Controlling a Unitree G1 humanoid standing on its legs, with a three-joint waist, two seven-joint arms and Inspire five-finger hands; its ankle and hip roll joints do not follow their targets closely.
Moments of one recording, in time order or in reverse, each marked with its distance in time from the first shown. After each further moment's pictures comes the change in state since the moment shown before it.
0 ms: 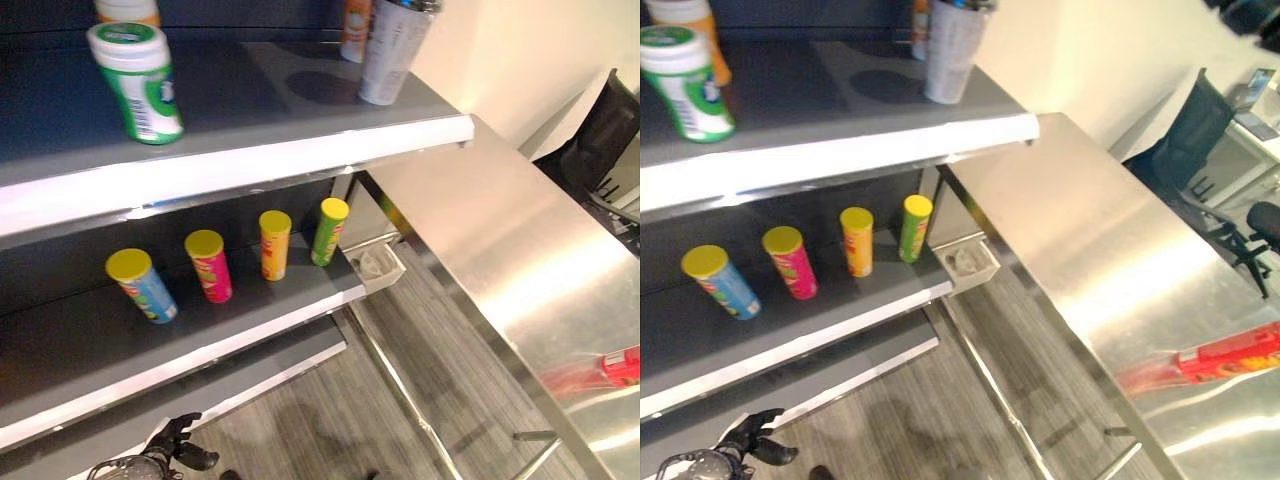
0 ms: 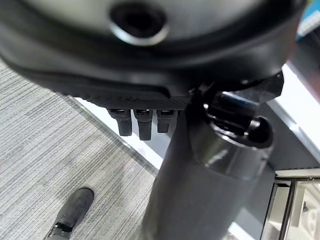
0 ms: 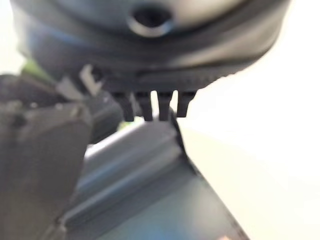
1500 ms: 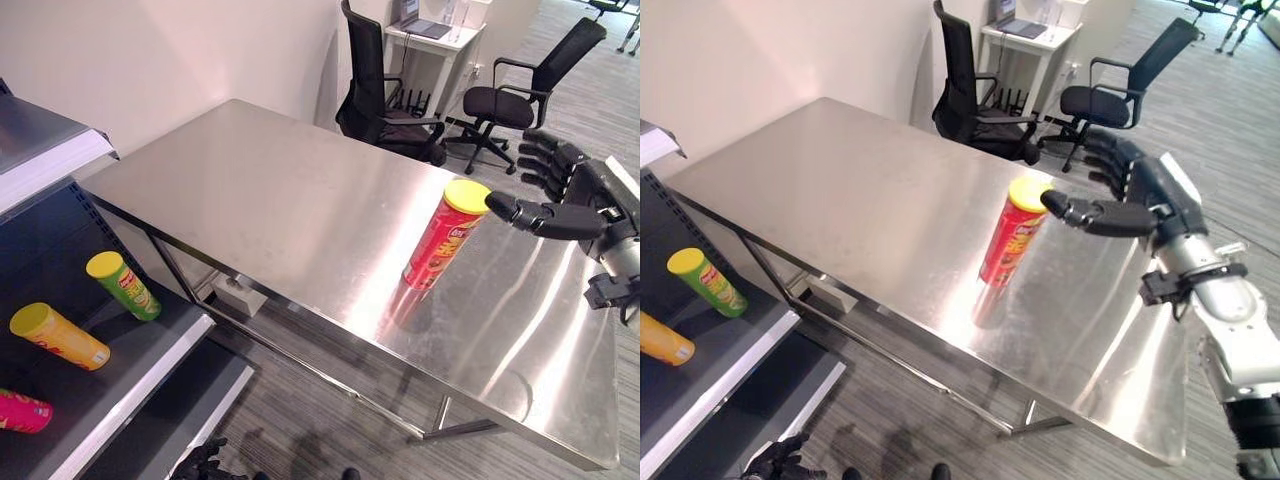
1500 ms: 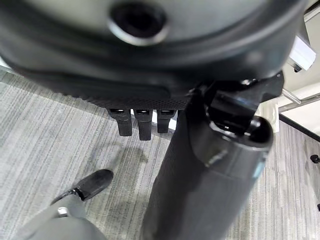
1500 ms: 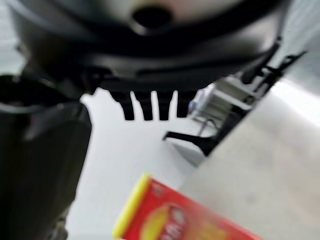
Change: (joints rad) left arm 0.081 -0.177 0.057 -0.001 -0.016 -0.001 -0.025; right arm 0.269 0.245 0.288 0.113 -0.026 0.241 0.136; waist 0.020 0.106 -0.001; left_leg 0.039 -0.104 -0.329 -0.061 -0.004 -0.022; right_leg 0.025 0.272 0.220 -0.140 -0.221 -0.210
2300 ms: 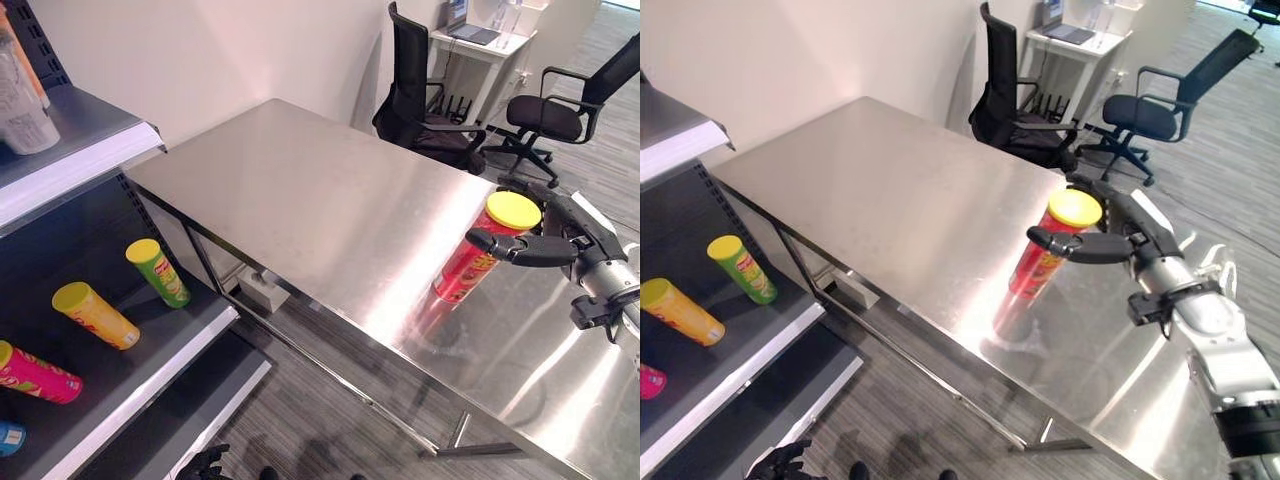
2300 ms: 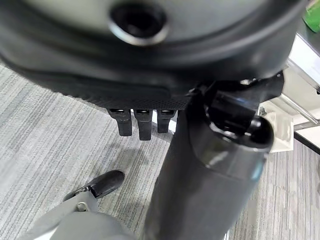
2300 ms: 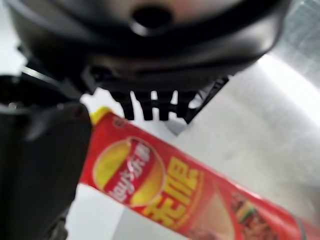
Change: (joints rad) left arm 0.016 -0.010 -0.007 -0.002 0.001 0.001 0.000; right arm 0.031 0.022 0.048 0.021 -0.077 0.024 0.025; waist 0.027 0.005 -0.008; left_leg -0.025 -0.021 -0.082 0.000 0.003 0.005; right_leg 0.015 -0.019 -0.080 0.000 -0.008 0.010
